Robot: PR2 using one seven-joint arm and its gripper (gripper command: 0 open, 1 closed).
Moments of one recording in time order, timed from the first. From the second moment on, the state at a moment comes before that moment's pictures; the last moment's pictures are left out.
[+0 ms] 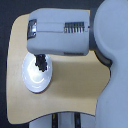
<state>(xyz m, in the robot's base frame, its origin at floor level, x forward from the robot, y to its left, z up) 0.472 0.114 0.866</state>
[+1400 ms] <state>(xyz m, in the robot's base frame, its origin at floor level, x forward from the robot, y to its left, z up) 0.432 0.165 0.780</state>
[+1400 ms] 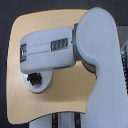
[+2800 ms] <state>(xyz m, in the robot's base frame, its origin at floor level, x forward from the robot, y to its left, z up) 0.433 0.166 0.772</state>
